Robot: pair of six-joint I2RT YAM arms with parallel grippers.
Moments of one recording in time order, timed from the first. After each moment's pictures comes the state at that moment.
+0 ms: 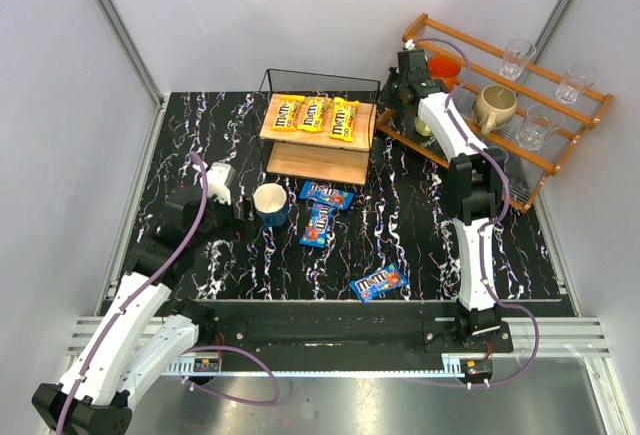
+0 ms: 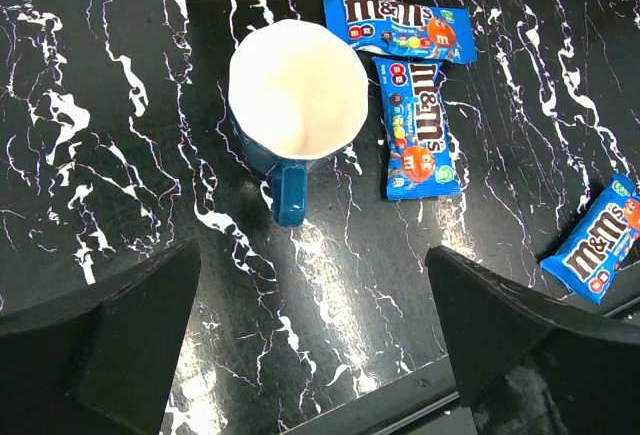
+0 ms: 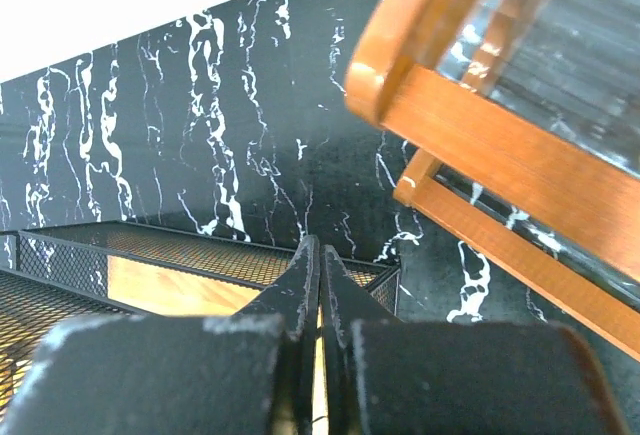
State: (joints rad) left arm -0.35 0.68 0.74 -0.61 0.12 -0.18; right arm 0.24 2.32 2.20 -0.53 -0.04 0.53
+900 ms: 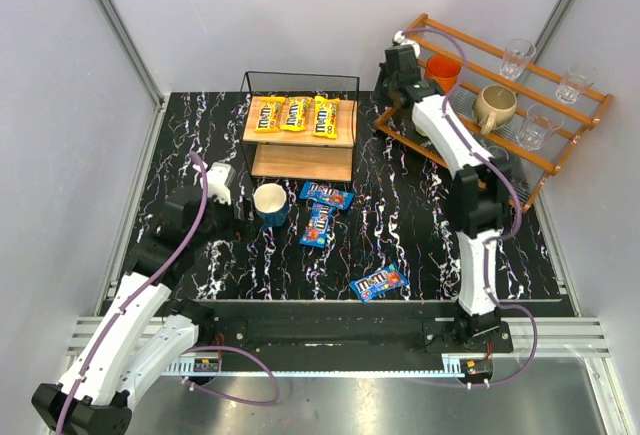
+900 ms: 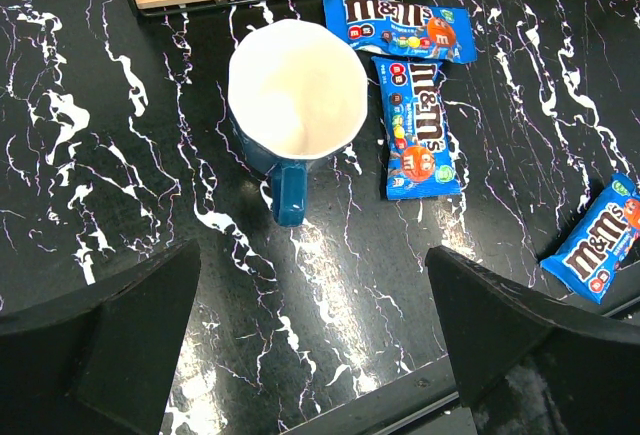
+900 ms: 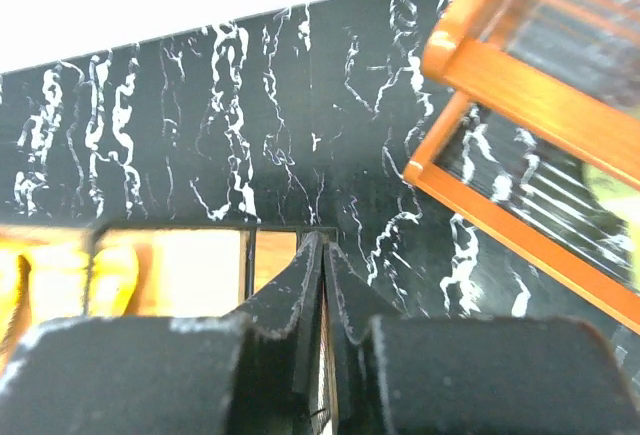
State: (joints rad) left arm -0.35 0.68 0.74 -0.61 0.12 -0.18; right arm 0.33 2.25 2.18 -0.53 0.11 0.46
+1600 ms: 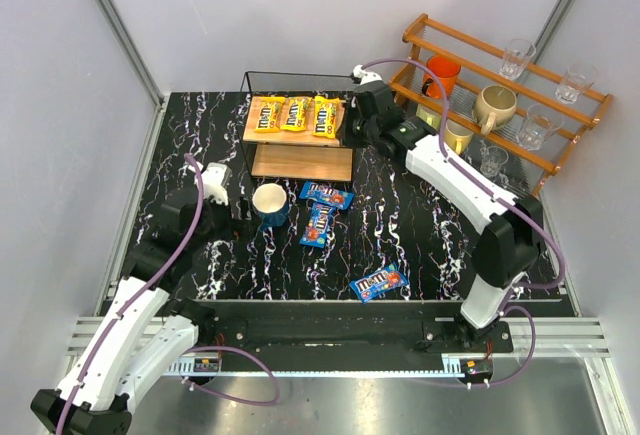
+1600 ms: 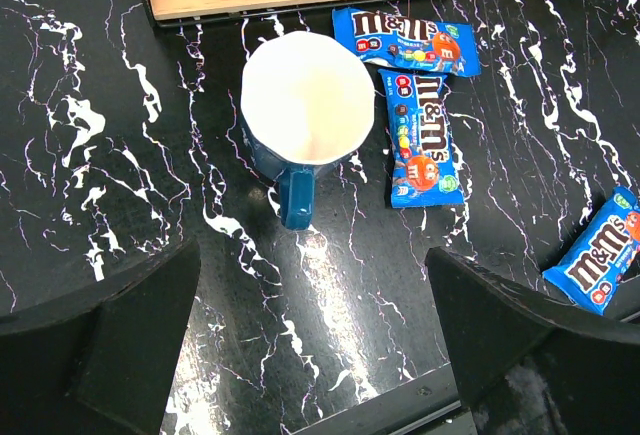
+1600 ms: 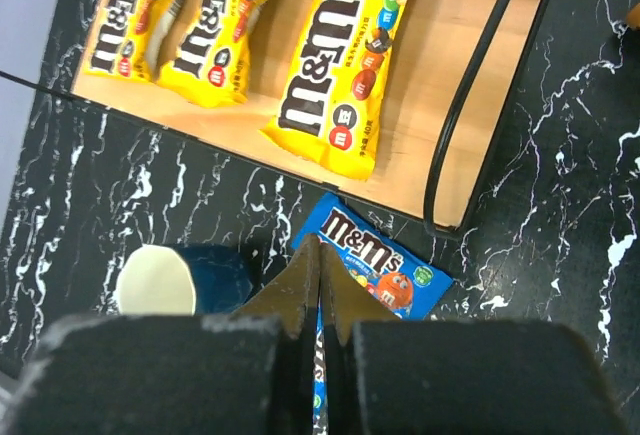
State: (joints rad) left arm -0.35 0.65 0.74 -0.61 0.10 -0.19; right arm 0.60 1.72 1.64 -0.46 0.06 0.46
